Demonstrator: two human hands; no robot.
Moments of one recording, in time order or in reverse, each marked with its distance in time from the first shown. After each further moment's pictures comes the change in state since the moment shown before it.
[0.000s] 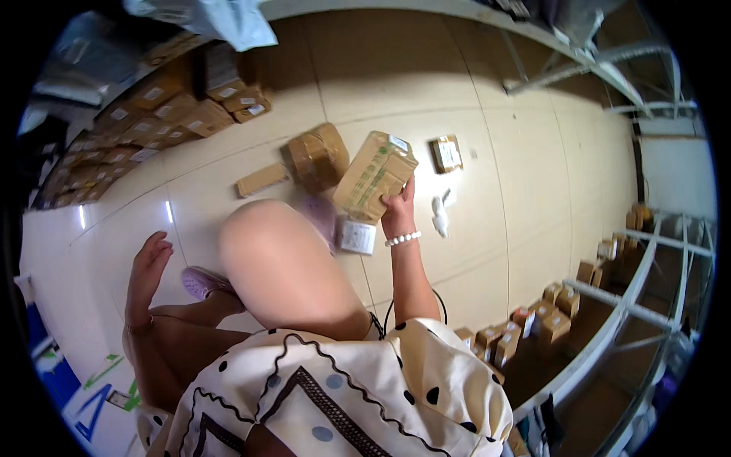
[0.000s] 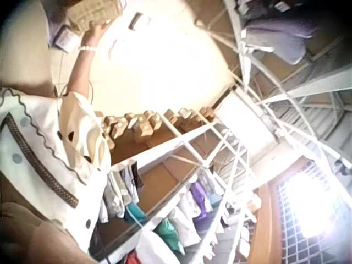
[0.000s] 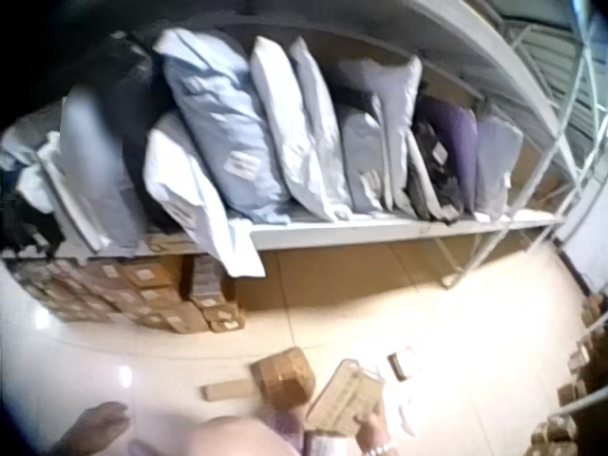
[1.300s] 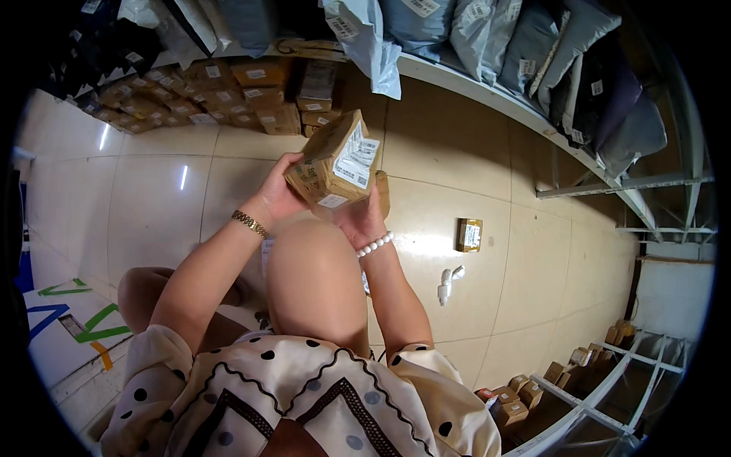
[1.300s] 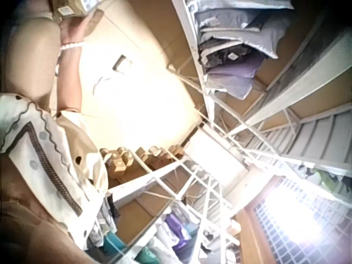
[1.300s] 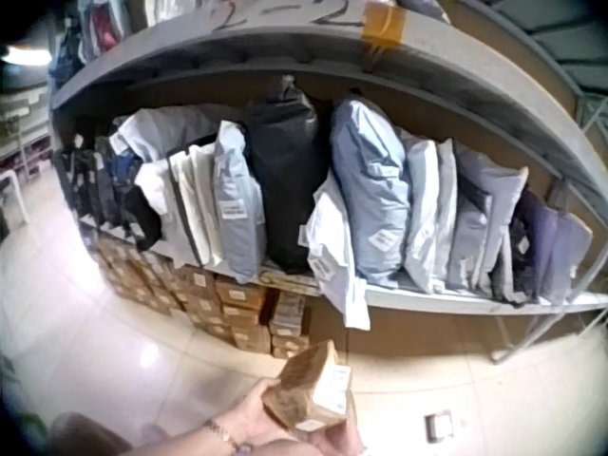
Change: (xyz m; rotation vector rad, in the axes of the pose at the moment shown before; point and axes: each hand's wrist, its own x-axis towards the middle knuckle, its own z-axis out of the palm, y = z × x) left_hand 0.117 0.105 0.106 -1.659 -0.487 -0.185; right_hand 0.016 0.021 0.203 0.294 -0.488 0.655
